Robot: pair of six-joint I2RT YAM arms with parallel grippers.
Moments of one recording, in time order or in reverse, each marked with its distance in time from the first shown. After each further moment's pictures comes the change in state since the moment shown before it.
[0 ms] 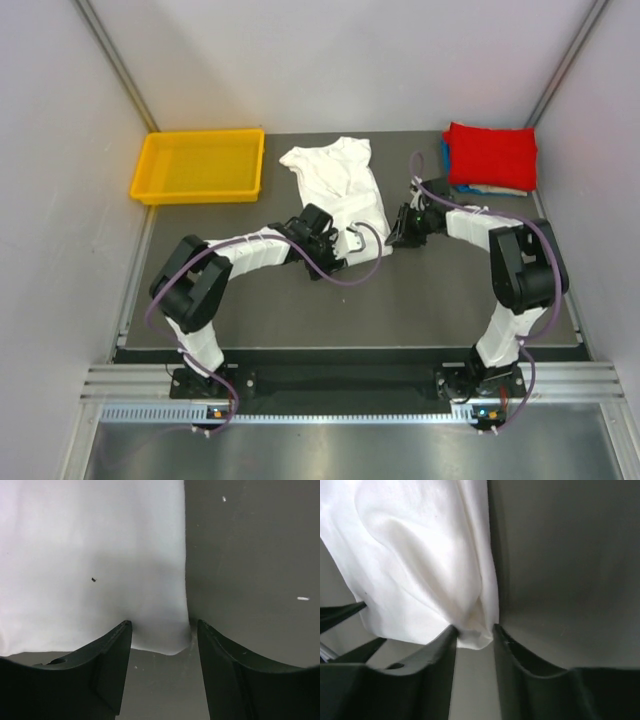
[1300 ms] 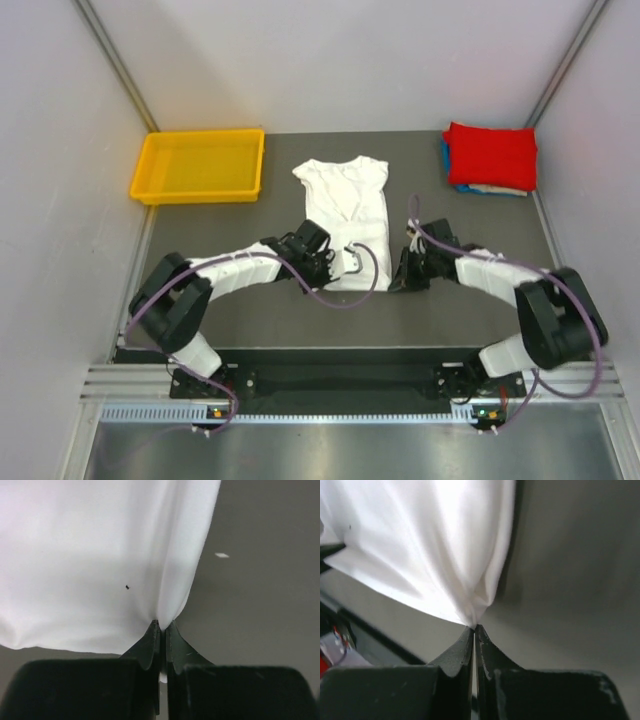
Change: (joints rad) left arm -0.061 -0.097 -0.110 -0.023 -0.022 -0.001; right arm 0.083 -0.282 -0.367 0.024 -0.032 0.034
